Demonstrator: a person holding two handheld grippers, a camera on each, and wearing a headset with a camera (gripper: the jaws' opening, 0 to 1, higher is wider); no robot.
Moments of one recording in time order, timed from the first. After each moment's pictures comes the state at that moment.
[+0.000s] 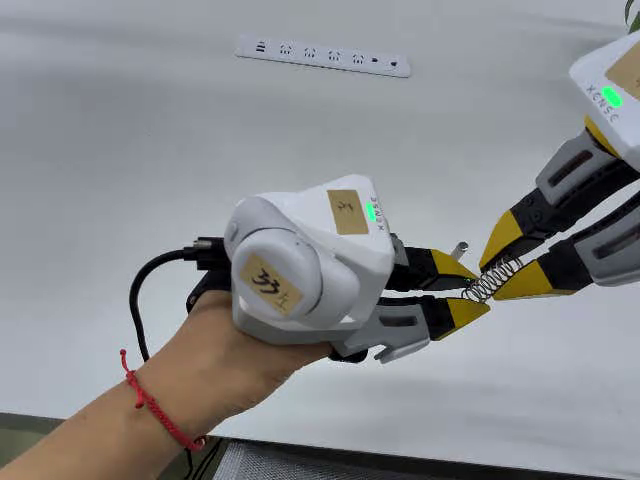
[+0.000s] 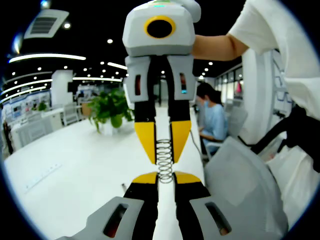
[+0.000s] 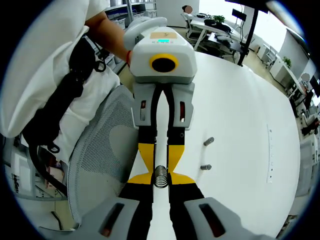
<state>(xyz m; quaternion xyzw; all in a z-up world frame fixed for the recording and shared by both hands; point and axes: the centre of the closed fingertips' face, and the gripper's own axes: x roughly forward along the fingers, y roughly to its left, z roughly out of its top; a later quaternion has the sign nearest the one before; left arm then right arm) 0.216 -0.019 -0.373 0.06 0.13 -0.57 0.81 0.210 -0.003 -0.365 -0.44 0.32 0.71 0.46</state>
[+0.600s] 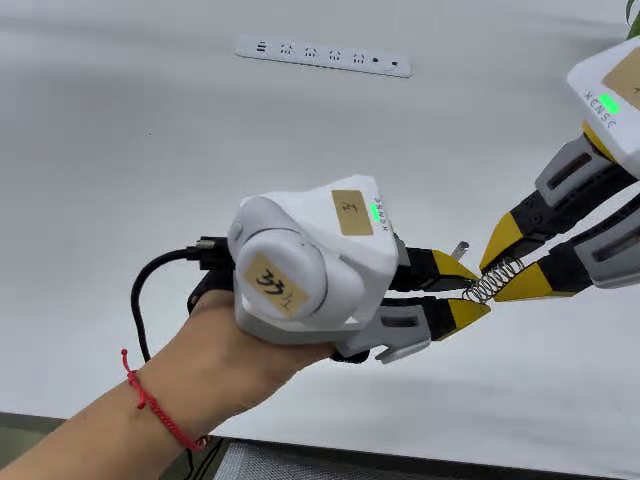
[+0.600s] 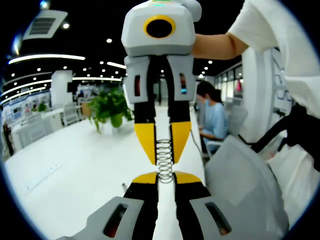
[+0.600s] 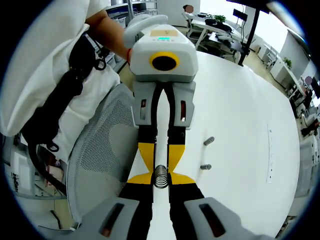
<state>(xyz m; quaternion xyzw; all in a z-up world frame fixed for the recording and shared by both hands) 0.216 -0.019 -0.373 0.07 0.13 -0.57 0.81 0.209 -0.003 -0.366 -0.44 0.32 0.71 0.45</state>
